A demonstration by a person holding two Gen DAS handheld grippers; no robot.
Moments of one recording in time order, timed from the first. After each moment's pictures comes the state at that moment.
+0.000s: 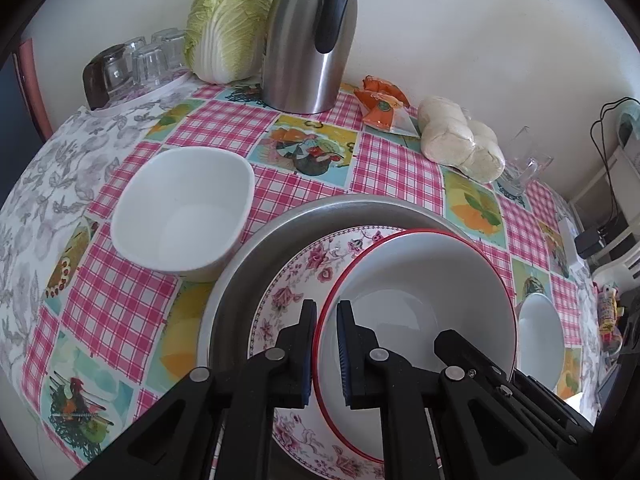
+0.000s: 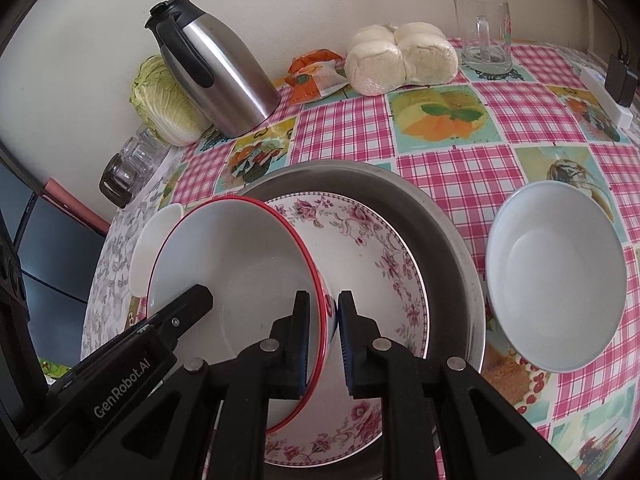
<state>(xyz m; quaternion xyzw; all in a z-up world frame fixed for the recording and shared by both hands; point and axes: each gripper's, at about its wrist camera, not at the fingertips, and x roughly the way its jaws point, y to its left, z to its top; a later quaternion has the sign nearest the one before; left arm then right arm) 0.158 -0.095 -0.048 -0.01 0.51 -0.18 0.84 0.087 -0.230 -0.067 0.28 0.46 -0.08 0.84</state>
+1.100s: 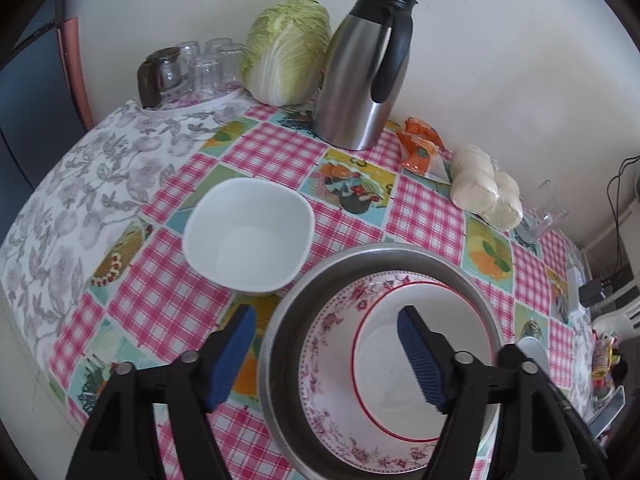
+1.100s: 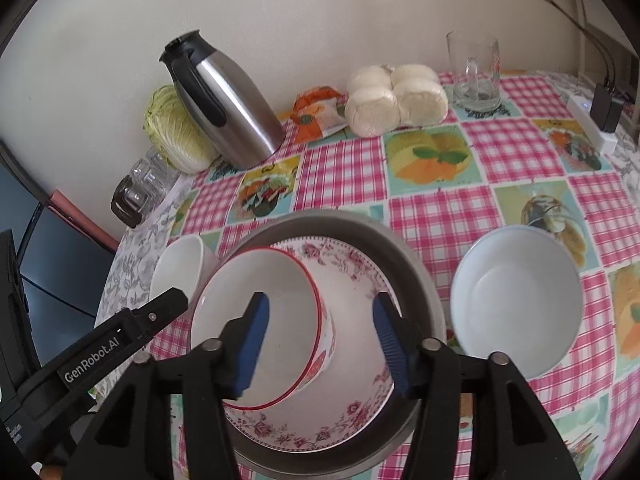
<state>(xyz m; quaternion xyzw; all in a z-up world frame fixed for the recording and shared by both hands) 0.161 -0.062 -0.003 -0.04 0.50 -0.11 0.86 0.071 -0.242 -0.017 0.27 0.42 -0.10 0.86</state>
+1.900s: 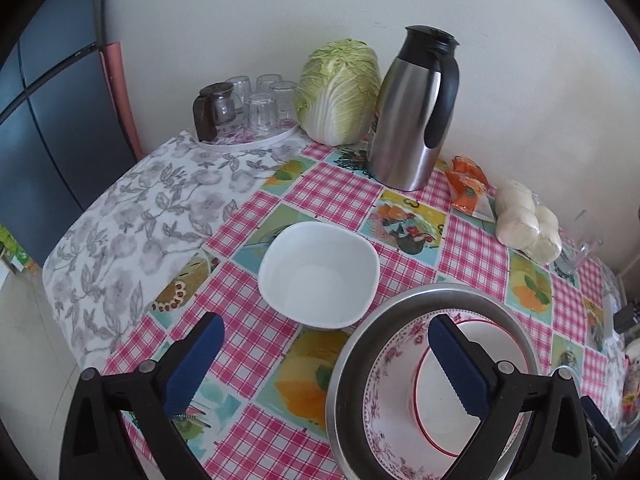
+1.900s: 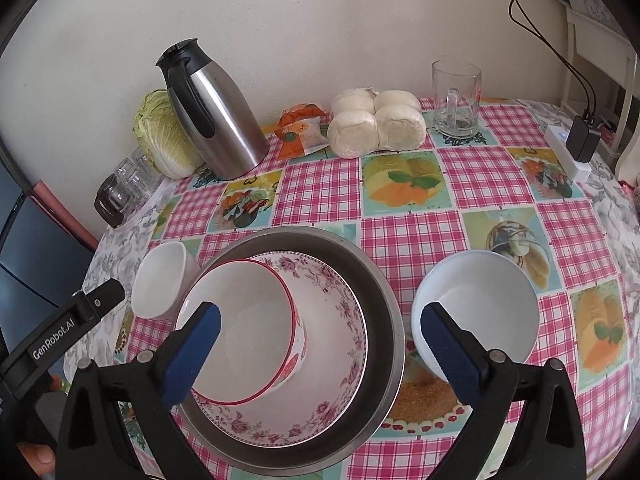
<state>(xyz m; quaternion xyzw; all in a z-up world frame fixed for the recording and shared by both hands) 0.162 -0.034 0.019 -0.02 0.45 -0.03 0.89 0.067 -0.241 -0.005 0.22 0.43 -0.13 0.87</state>
